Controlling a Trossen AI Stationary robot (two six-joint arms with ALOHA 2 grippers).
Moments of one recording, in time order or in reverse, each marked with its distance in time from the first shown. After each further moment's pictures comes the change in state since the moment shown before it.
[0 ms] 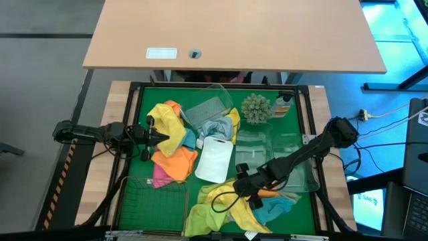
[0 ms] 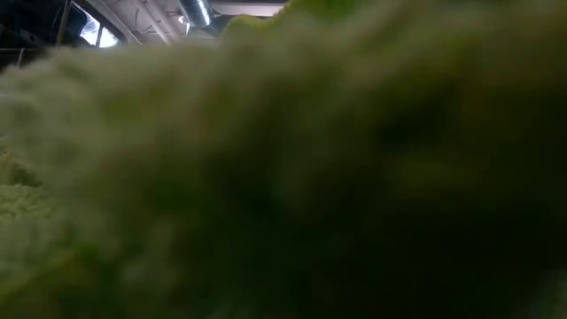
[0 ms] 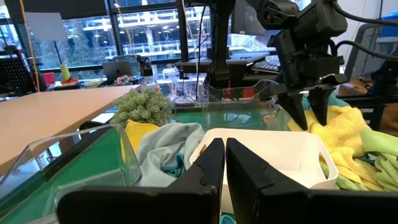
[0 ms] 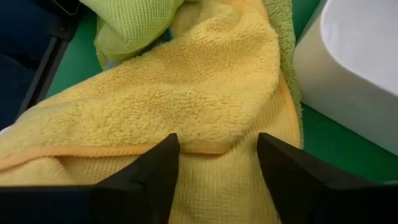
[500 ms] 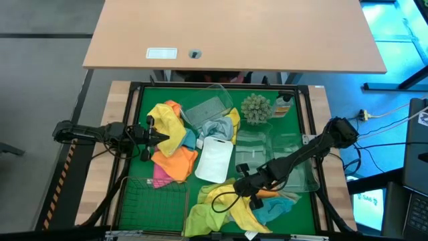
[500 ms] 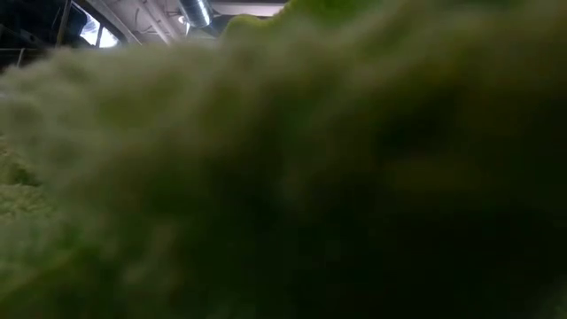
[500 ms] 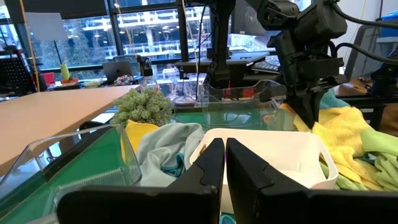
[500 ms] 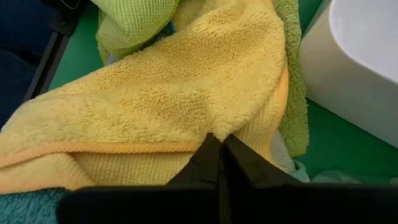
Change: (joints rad) left arm 0.000 0.000 0.000 0.000 0.000 0.000; right arm 0.000 0.001 0.000 -0.010 -0.005 0.002
